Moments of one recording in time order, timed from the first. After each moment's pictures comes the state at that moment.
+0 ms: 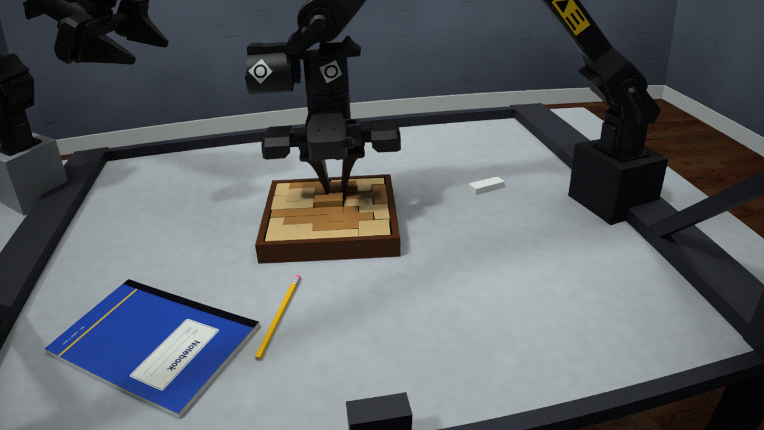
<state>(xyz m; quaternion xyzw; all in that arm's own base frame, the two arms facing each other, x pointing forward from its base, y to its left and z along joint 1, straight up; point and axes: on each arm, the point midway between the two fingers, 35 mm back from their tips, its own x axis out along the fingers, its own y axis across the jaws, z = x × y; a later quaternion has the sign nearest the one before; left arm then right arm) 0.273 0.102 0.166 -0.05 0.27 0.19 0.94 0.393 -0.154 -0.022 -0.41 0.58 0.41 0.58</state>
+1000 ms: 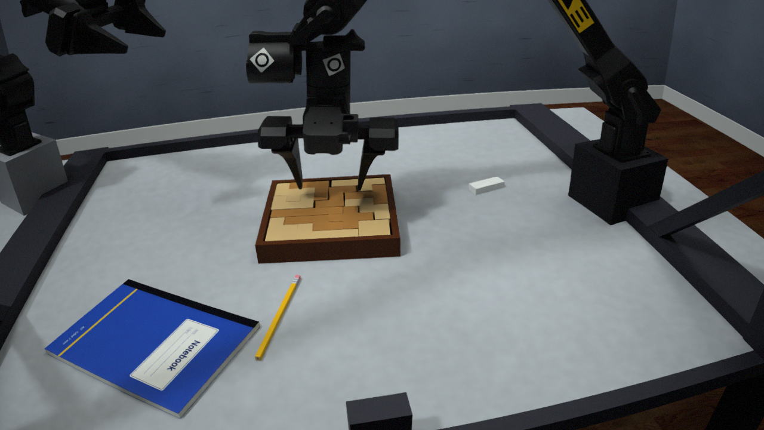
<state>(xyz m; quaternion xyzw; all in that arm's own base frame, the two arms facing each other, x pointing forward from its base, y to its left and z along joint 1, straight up) 0.283 0.089 0.184 -0.04 0.23 0.16 0.96 0.400 -0.149 -0.011 -0.41 0.58 0.38 0.60</state>
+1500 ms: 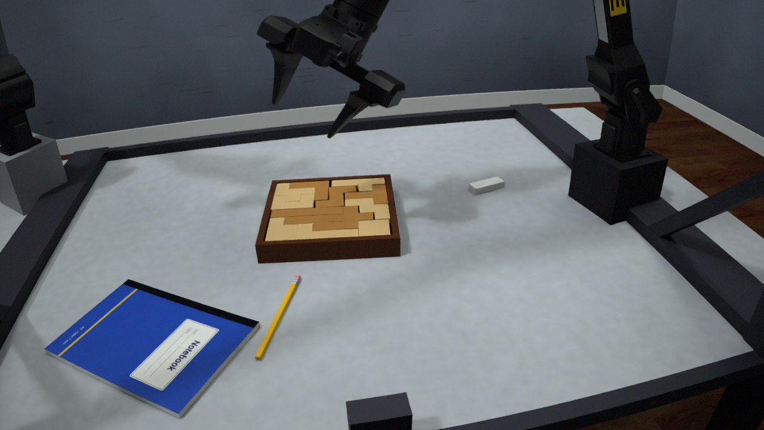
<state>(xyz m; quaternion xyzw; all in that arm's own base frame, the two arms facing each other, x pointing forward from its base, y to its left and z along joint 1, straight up) 0.312 0.014 0.303 0.00 0.01 0.02 1.00 0.426 -0.107 0.108 -0.39 0.48 0.17 0.77</state>
